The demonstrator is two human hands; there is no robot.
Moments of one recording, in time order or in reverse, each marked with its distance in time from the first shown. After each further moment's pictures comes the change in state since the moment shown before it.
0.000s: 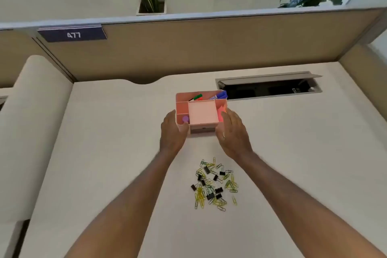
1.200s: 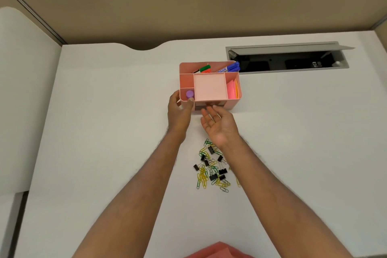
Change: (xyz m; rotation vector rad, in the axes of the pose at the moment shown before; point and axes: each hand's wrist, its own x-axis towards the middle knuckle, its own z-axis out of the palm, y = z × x) left_hand 0.004 -0.017 0.031 -0.505 0.061 -0.382; right_hand 0.008 -0.060 0.038 1.914 -0.115 1.155
